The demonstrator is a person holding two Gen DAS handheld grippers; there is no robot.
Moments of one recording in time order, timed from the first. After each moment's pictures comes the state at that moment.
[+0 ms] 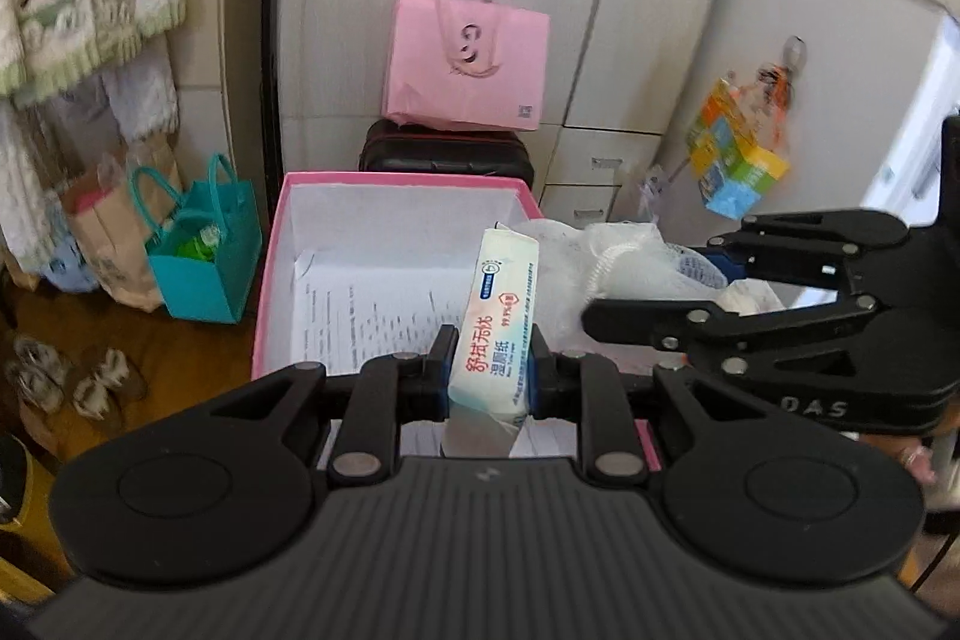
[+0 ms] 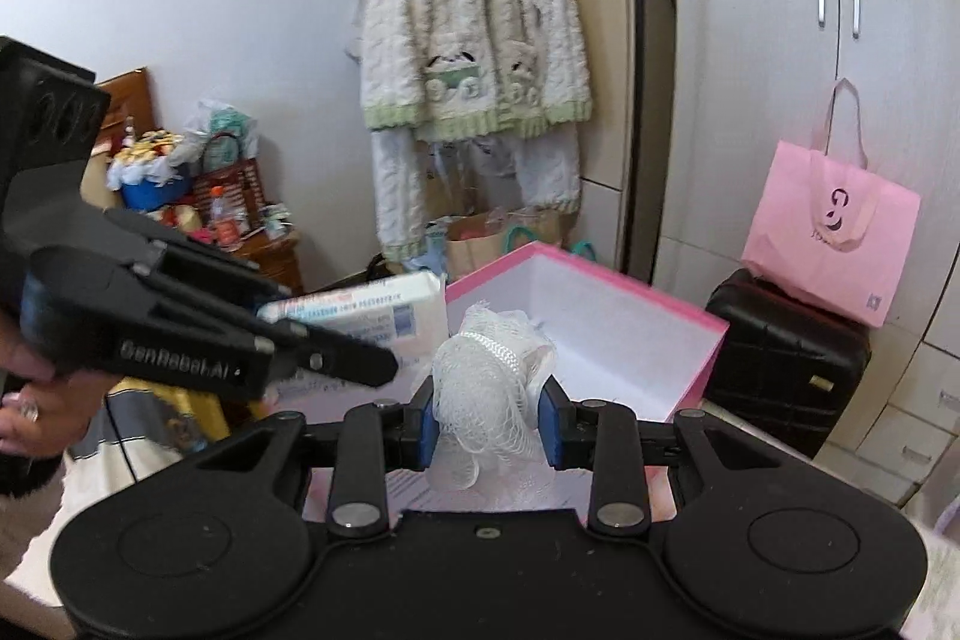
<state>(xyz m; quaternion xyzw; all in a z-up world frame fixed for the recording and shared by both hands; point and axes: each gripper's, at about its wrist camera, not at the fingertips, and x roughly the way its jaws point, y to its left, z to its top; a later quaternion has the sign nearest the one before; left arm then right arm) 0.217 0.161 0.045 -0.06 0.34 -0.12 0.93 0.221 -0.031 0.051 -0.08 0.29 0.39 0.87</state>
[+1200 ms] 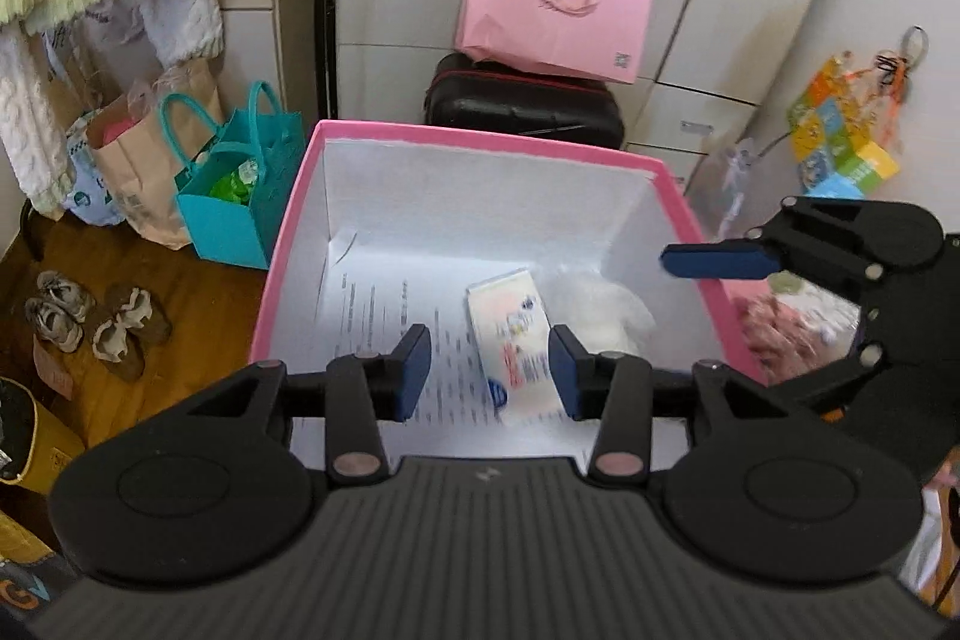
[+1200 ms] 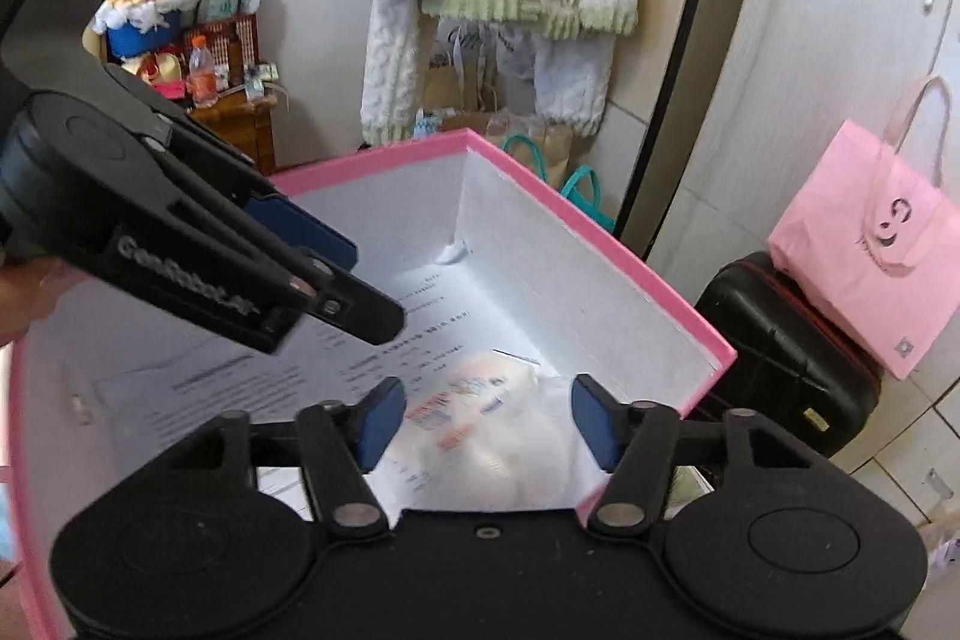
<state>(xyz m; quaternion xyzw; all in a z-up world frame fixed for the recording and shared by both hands) 0.304 0.172 -0.006 -0.07 0.40 -0.05 0.91 0.312 0.001 -0.013 -0.20 0.33 0.41 0.82</state>
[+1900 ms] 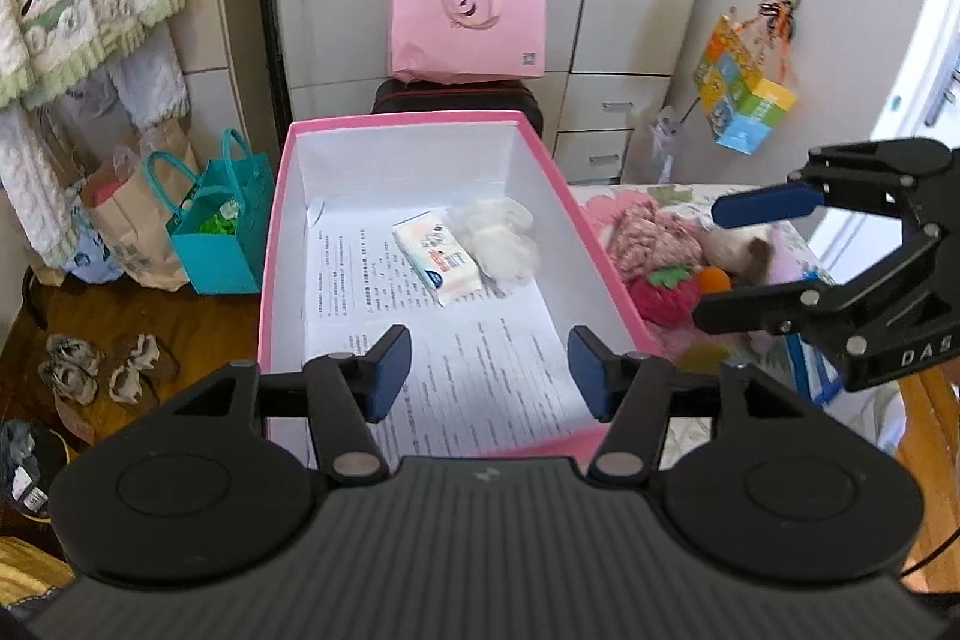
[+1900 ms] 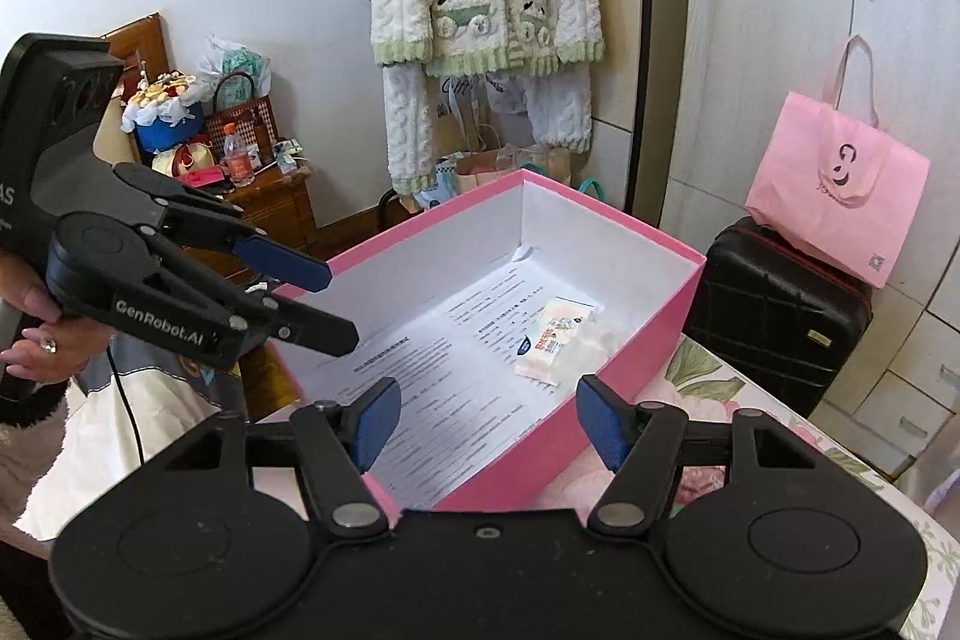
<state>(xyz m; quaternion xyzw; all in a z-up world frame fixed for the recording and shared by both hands) 0.171 0.147 0.040 0.00 0.37 -0.12 0.92 0.191 -0.064 0.054 -0.12 0.34 0.40 0.84</state>
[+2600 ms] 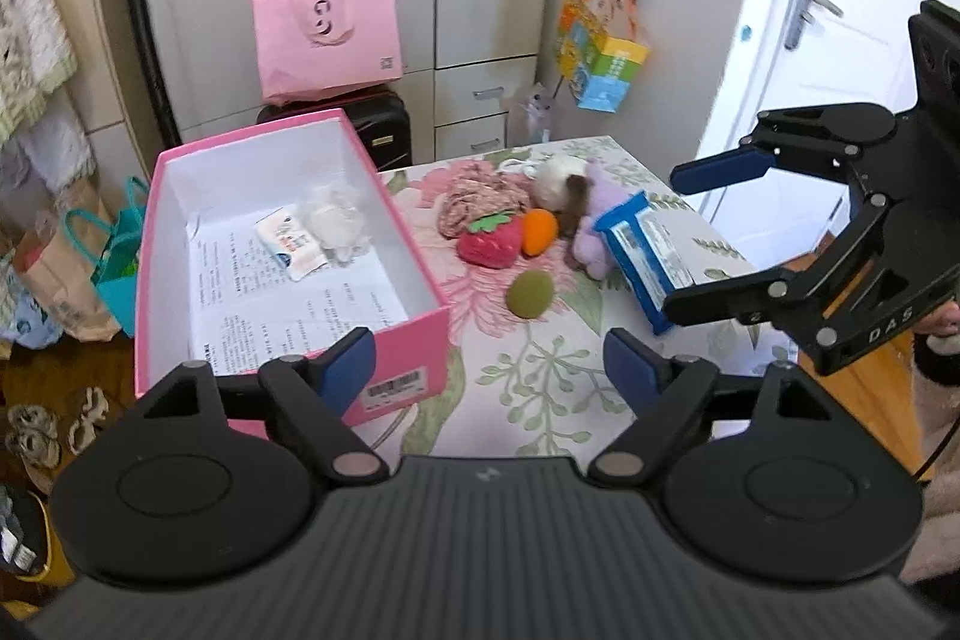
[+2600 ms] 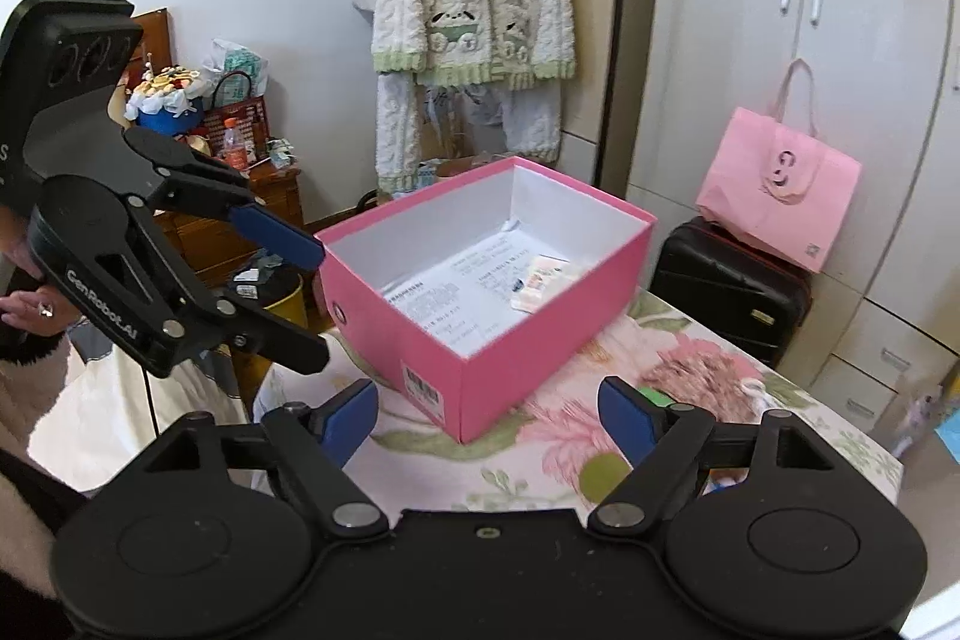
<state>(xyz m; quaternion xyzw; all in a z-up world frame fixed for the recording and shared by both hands) 0.082 0.077 0.057 0.05 0.35 -0.22 0.91 0.084 -0.133 0.066 -0.13 0.31 0.36 0.87</state>
